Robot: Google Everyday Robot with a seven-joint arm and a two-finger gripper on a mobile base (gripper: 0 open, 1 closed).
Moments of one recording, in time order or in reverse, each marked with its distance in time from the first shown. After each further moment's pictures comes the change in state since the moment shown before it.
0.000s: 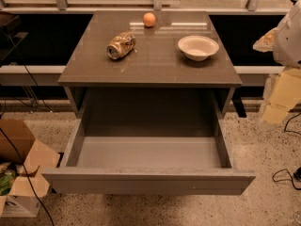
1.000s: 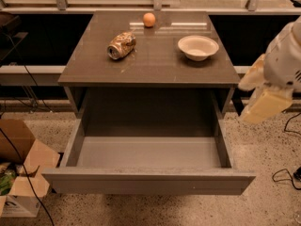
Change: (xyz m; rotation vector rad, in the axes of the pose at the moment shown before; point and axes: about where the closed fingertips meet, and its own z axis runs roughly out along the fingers) arm -0.001 0.020 0.022 -0.034 -0.031 0.010
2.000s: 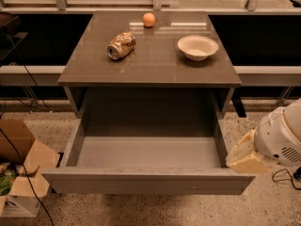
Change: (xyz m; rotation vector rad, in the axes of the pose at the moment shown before) arm 0.031 0.093 0.099 -0.212 -0.174 0.213
